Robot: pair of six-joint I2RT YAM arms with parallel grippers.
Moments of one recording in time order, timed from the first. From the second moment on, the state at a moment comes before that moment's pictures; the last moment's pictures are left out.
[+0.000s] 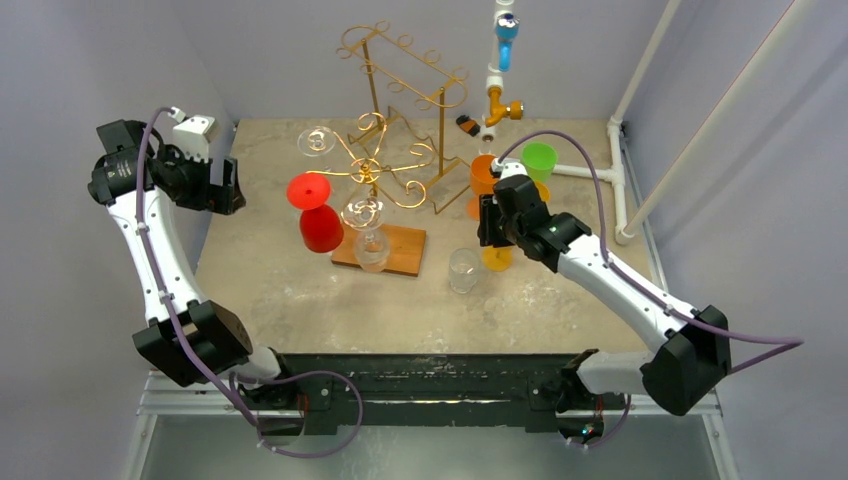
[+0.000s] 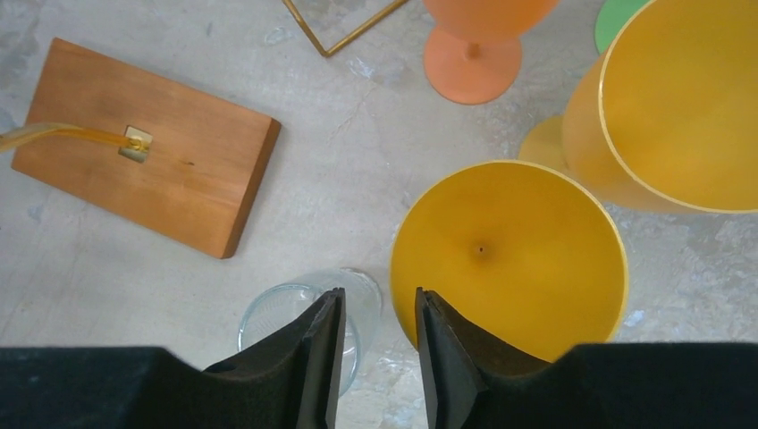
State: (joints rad) left arm 0.52 1.44 1.65 -1.15 0.51 0.56; right arm 0.60 1.27 1.07 -0.54 0.20 0.39
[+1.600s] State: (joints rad) left arm 0.07 1.63 2.46 -0.54 0.77 -0.18; right arm 0.60 1.32 1.91 -0.43 -0.28 0.55
